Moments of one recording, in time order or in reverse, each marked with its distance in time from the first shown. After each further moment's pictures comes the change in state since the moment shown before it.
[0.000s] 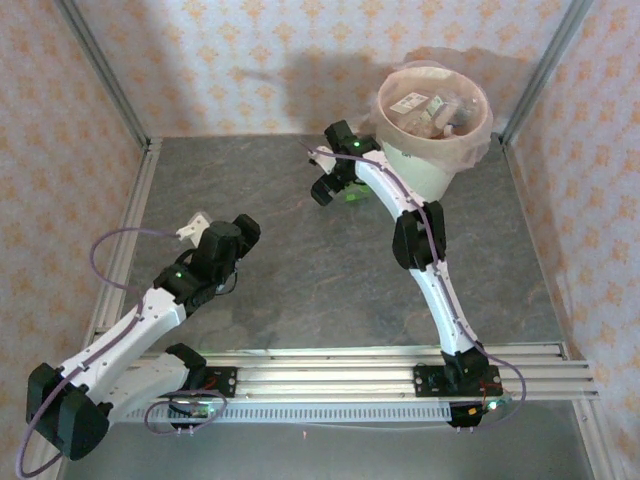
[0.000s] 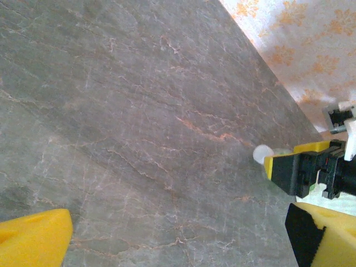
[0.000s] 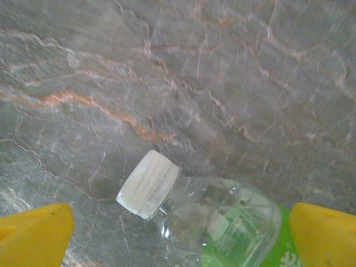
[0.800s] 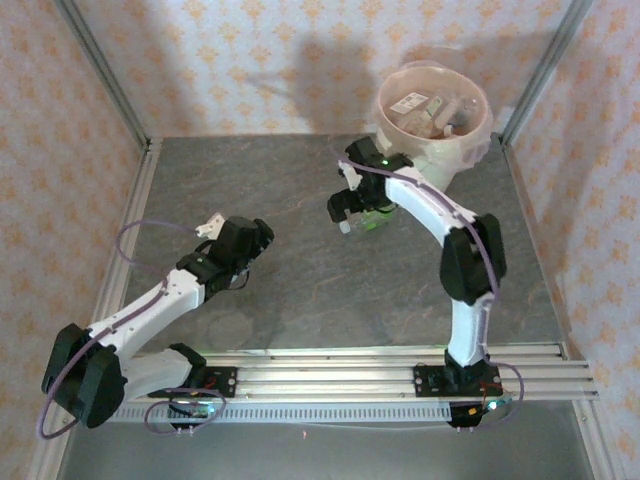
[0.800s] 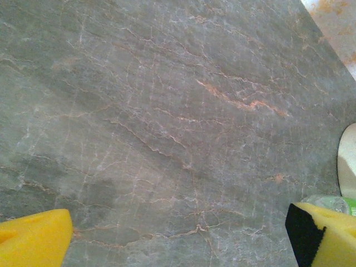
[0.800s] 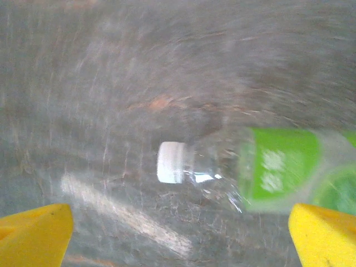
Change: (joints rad) left arm 0.002 0.206 0.019 0.055 0.089 0.002; right arm 0.023 -0.666 -0.850 0.183 0.067 0.511
